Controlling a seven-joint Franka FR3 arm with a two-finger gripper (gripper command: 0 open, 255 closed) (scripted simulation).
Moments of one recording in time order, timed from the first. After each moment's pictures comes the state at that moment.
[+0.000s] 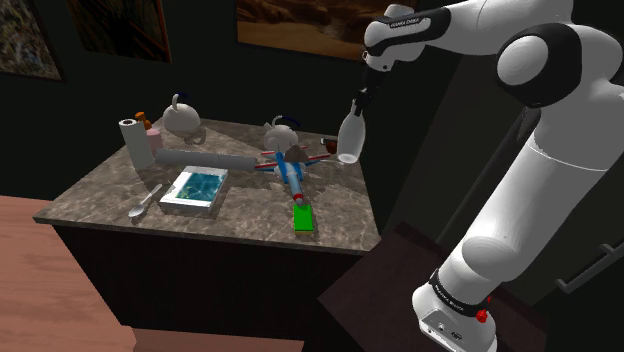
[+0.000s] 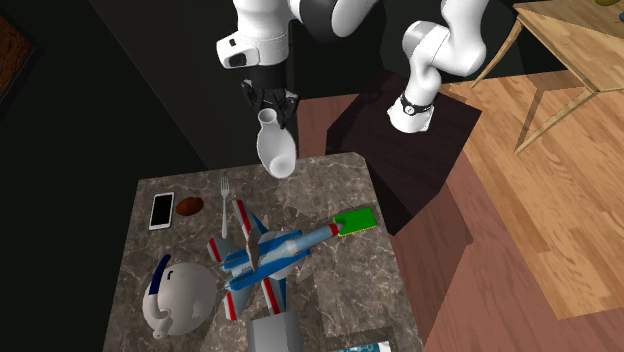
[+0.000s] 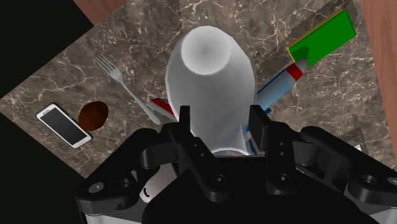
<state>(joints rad) -0.04 0.05 -0.38 -1.82 0.10 1.96 -0.67</state>
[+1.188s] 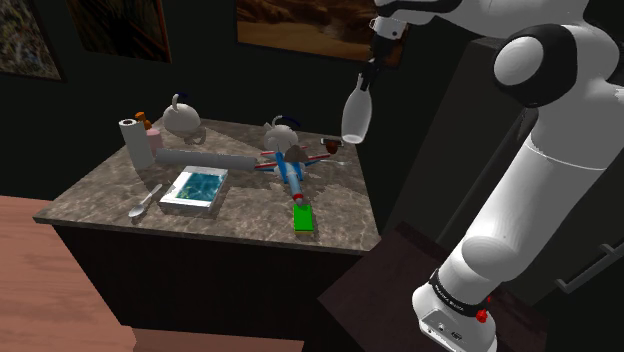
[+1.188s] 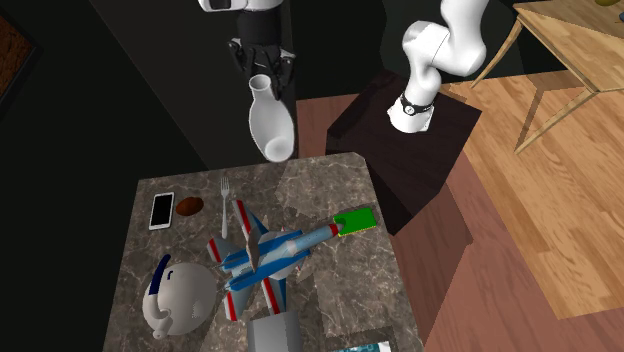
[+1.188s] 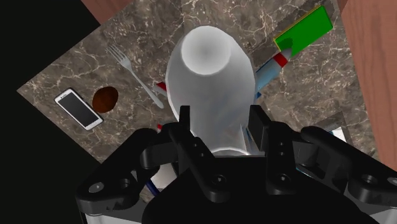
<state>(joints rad) -0.04 0.07 -0.38 -1.56 0.10 1.72 -0.65</state>
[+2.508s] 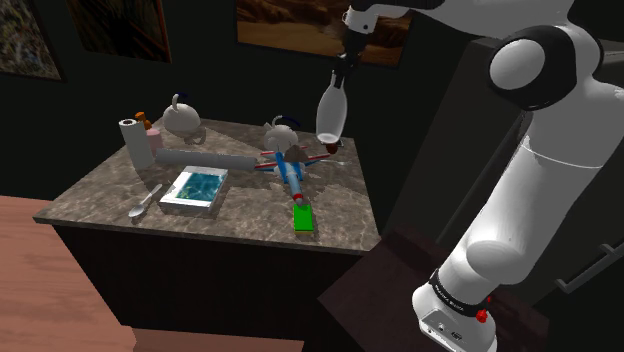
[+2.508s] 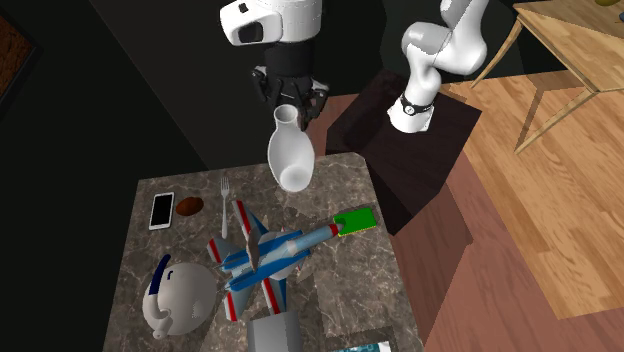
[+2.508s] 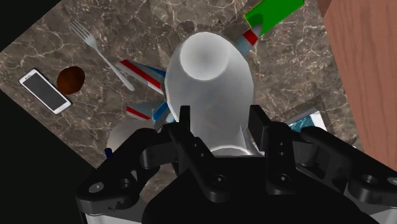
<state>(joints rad) 0.06 0.09 -0.30 -1.51 0.08 1.70 -0.47</state>
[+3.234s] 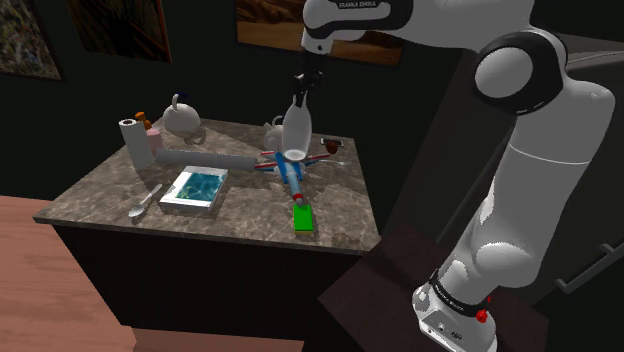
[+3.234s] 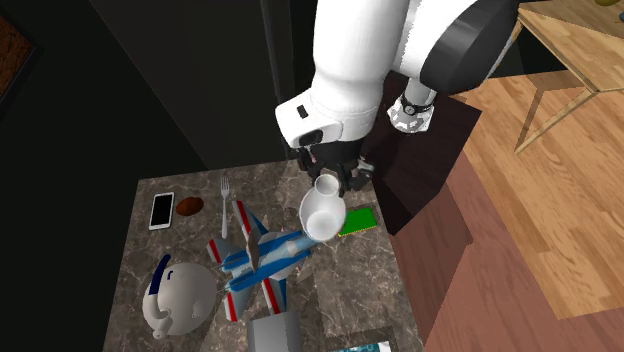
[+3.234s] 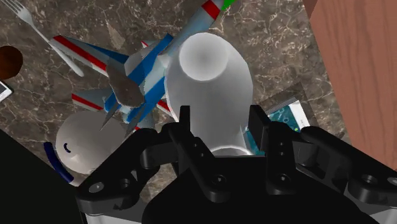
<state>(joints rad) 0.18 0.18 -0.21 -1.56 0.07 1.85 -0.26</state>
